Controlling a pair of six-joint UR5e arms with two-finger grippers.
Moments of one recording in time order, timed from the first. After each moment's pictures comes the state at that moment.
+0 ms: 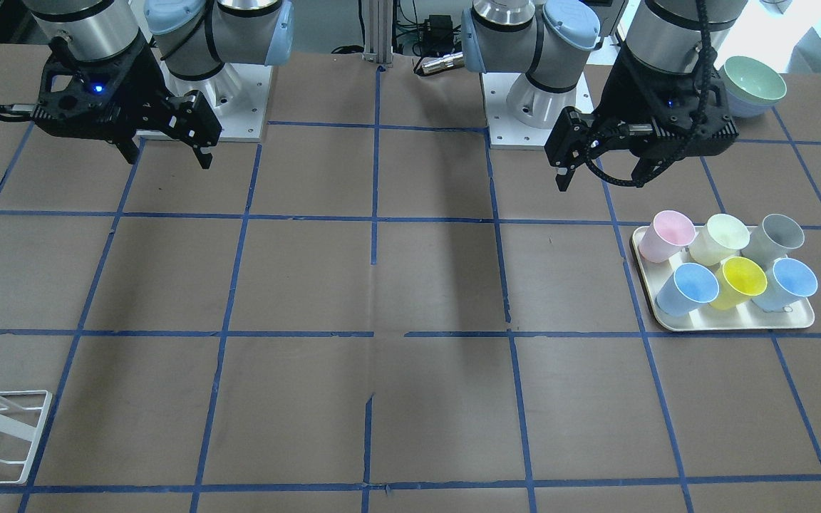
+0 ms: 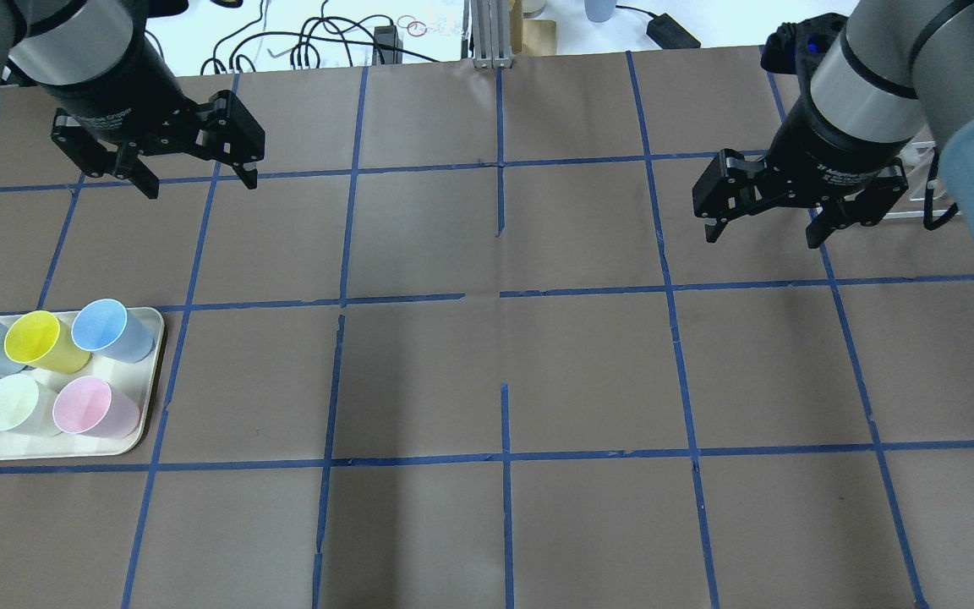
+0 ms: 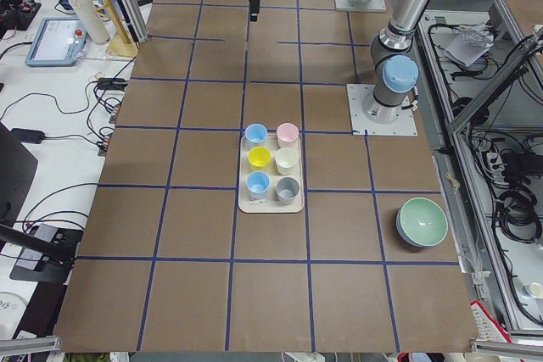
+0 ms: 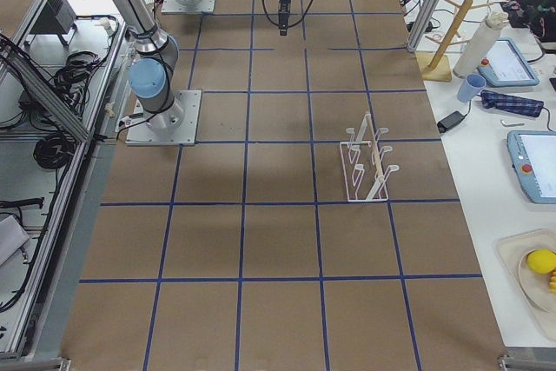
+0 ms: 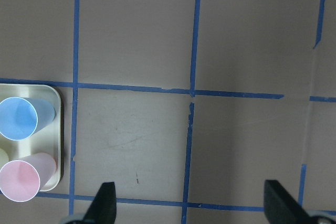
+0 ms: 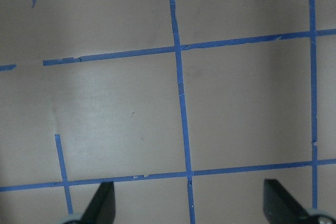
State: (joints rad) left arm -1.54 -1.55 -1.54 -1.55 1.59 -0.04; right arm 1.53 -1.69 1.72 -1.61 -1.53 0.06
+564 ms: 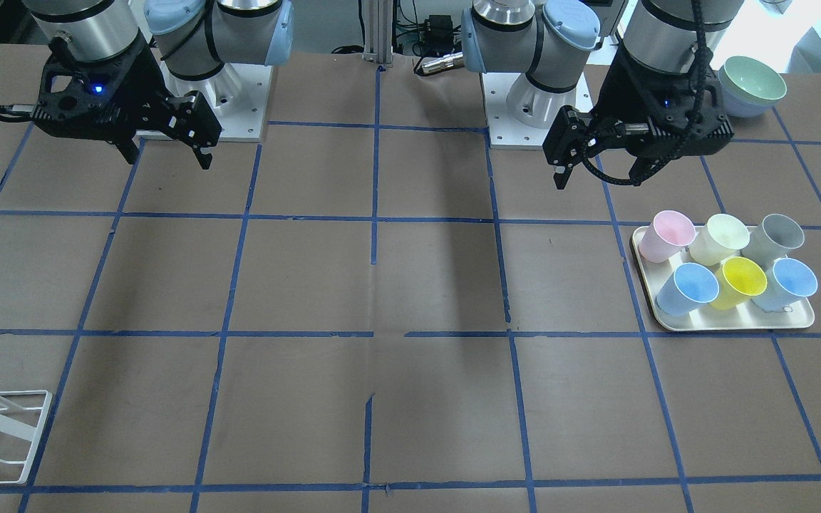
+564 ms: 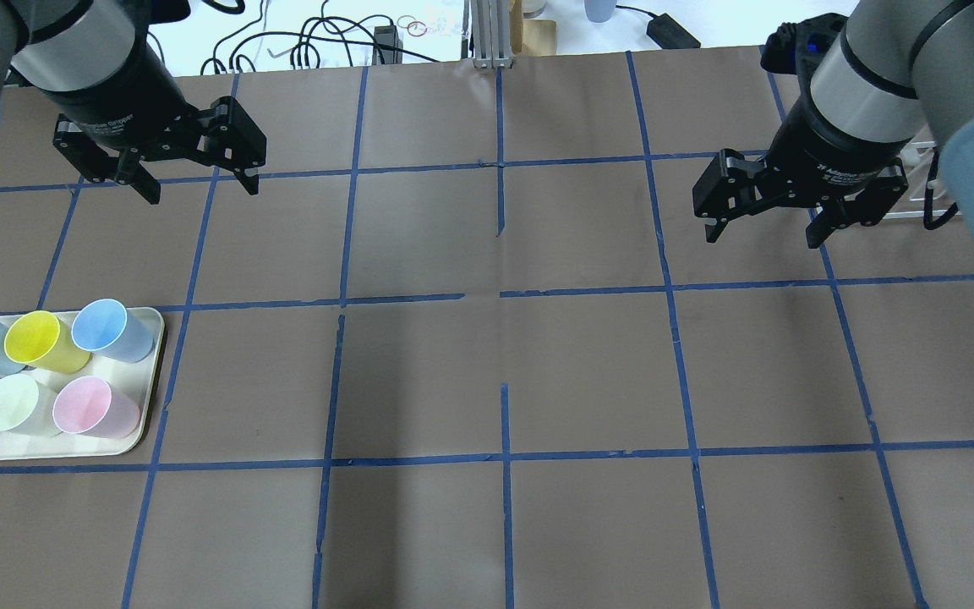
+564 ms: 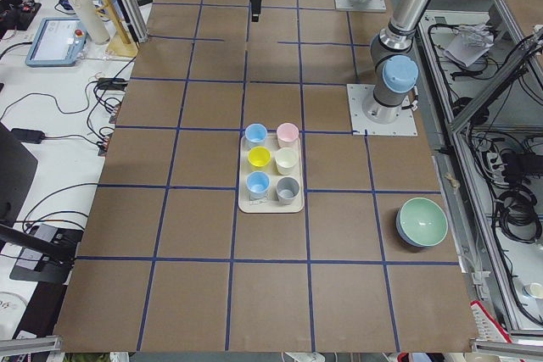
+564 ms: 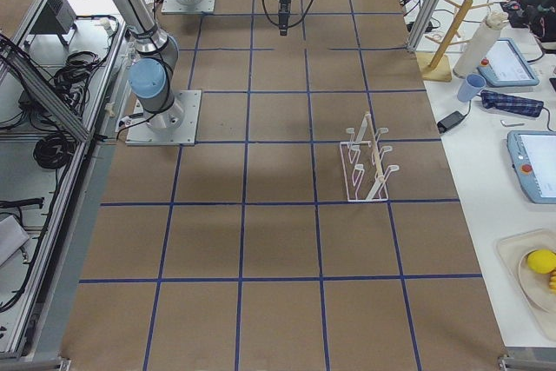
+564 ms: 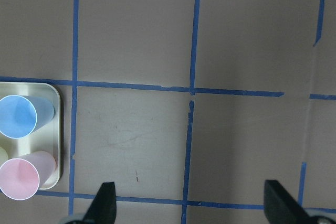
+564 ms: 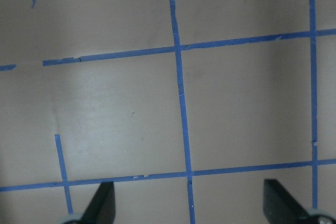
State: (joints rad) left arm -1.54 -1.55 -1.55 -1.55 1.59 -0.03; right arm 1.53 -1.69 1.71 -1.61 -1.53 0.06
